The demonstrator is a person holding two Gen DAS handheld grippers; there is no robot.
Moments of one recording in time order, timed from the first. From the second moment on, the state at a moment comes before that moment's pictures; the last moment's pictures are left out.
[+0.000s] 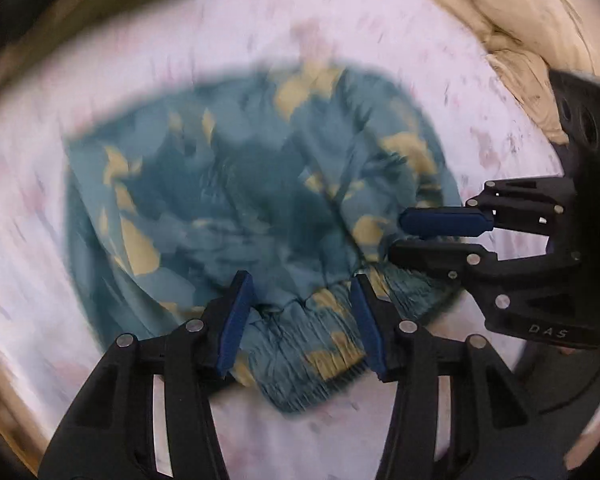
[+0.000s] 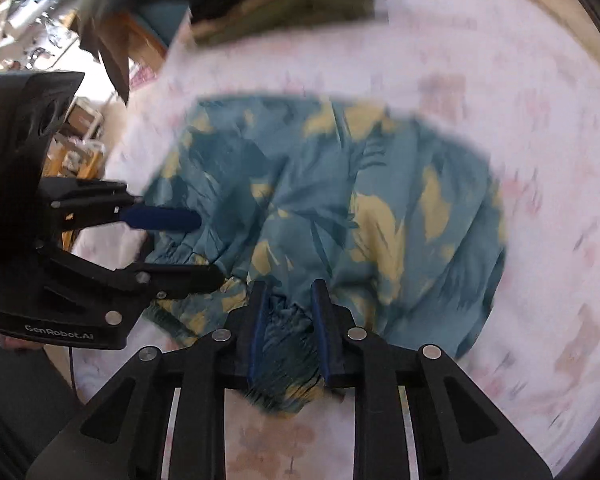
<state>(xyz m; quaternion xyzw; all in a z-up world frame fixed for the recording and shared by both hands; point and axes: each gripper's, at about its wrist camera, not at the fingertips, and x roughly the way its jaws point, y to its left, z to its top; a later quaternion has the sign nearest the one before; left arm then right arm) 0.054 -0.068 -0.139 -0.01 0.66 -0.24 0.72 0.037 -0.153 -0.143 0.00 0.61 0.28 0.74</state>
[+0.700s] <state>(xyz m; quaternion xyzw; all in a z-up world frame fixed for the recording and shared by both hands) 0.102 -0.045 -0.157 -0.07 0.62 -0.15 0.77 0.096 -0.199 -0.155 0.10 0.59 0.20 0.78</state>
